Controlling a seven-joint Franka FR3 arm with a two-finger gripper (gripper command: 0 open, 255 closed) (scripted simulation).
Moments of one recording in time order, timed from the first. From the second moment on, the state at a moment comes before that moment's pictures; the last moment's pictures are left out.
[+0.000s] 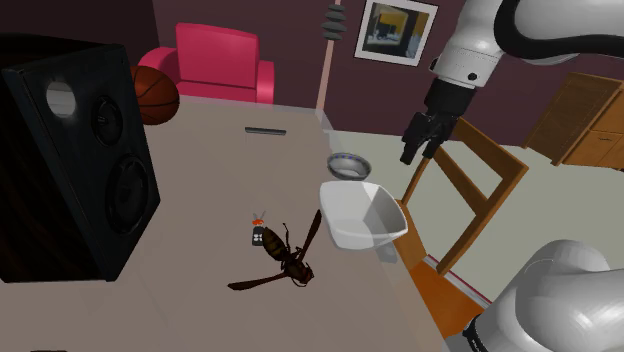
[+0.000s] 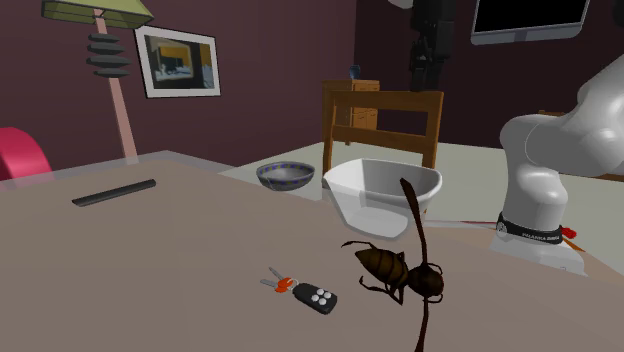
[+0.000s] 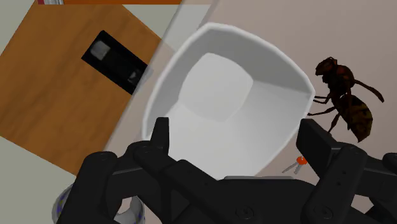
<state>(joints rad) 0.01 -0.78 0.07 -2.33 0.12 1.59 0.08</state>
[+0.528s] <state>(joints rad) 0.02 -0.64 0.18 -2.35 0.18 1.74 0.22</state>
